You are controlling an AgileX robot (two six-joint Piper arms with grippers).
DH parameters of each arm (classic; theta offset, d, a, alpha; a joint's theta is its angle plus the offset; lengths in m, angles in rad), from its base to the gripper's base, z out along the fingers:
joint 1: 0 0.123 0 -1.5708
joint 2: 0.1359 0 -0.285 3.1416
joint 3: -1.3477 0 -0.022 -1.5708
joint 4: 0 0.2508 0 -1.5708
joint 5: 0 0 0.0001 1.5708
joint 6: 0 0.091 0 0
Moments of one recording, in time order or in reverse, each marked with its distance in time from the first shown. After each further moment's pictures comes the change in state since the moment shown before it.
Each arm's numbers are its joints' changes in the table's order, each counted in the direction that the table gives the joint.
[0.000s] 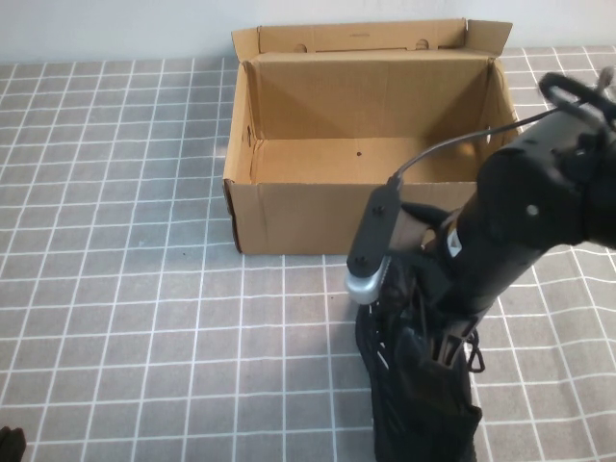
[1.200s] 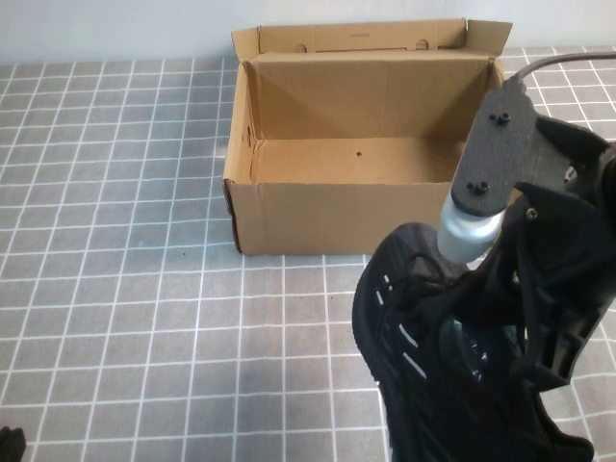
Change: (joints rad) right arm 0.000 -0.372 0.060 0.195 0.266 0.018; left arm 0.000 0.000 0.000 0.000 0.000 0.000
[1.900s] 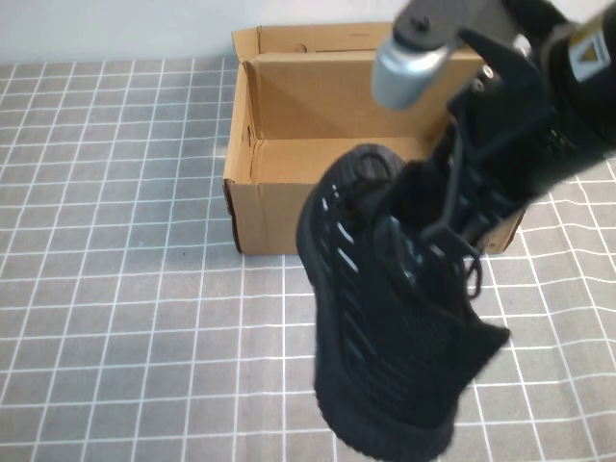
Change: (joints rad) right arm 0.000 0.138 0.280 0.007 0.013 0.166; left arm 0.000 0.000 0.000 -0.419 -0.406 -0.191
